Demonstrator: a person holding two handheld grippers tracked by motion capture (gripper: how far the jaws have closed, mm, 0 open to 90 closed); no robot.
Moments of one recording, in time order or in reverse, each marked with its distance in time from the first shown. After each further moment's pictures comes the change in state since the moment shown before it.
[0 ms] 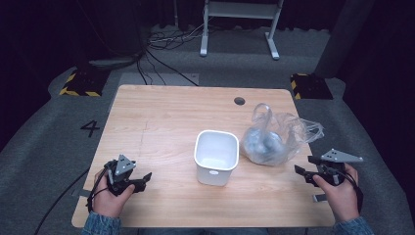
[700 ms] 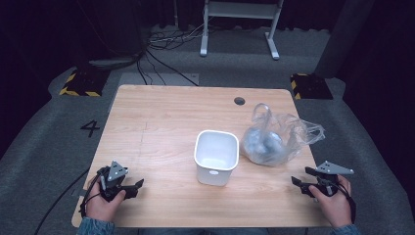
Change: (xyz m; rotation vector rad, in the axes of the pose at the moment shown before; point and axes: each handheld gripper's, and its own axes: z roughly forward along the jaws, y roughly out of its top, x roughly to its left) left arm 0.016 -0.032 0.001 0.050 0.007 -0.011; right arm -0.001 -0.048 0.023 0.039 -0.006 0.012
